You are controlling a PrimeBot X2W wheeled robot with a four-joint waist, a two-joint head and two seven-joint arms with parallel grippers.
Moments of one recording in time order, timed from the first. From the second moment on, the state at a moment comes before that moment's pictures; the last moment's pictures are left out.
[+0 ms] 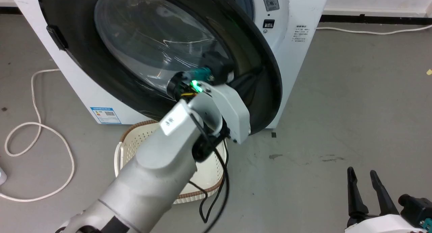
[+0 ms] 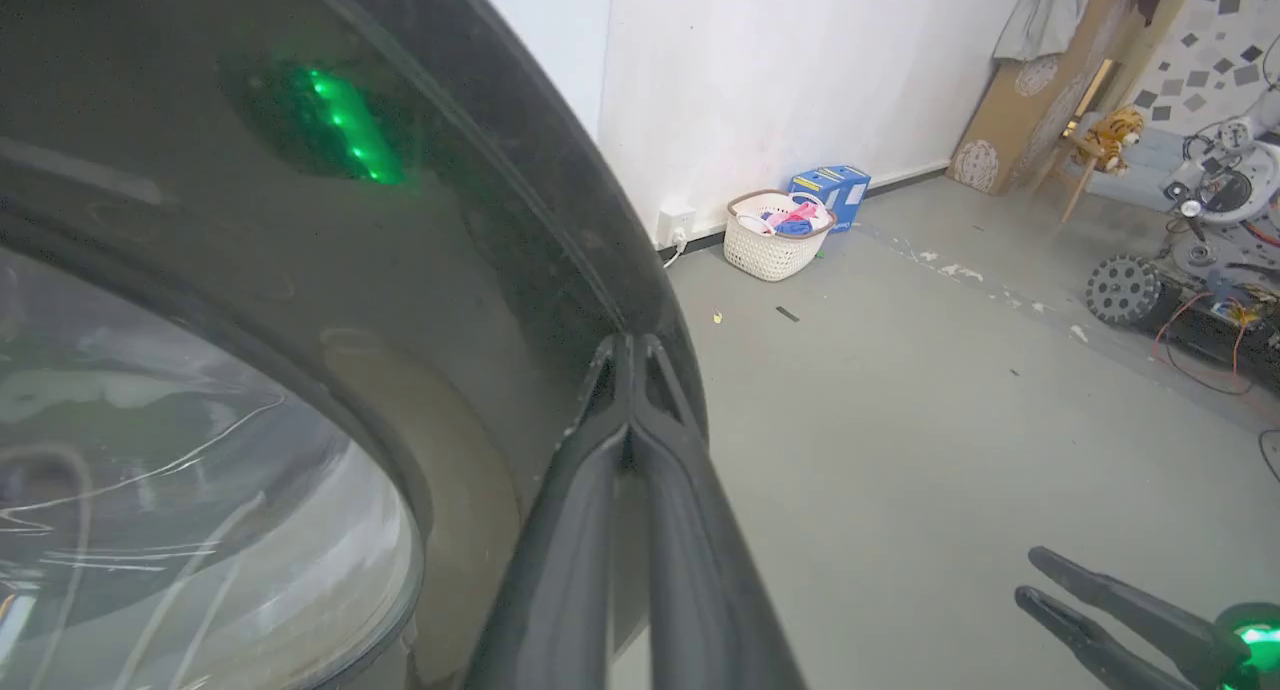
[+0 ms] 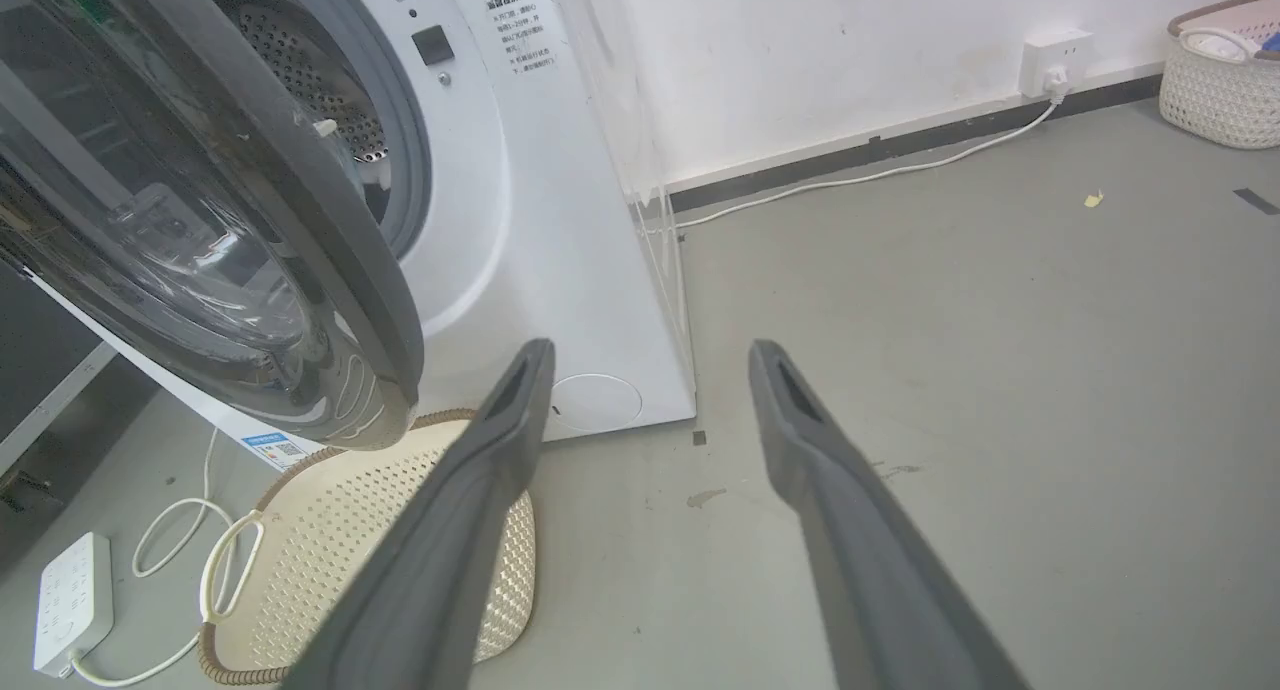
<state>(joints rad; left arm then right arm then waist) -0.90 0.10 -0.78 0.58 -0.70 -0.13 -0.02 0.00 -0.05 -0.08 0.24 0.33 0.13 -0.26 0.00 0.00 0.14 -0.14</state>
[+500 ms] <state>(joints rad) -0.88 0.25 -0.50 0.57 -0.70 0.06 -0.26 0.02 -0.05 -0.07 0.24 0.32 0.13 -0.26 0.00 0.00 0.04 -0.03</state>
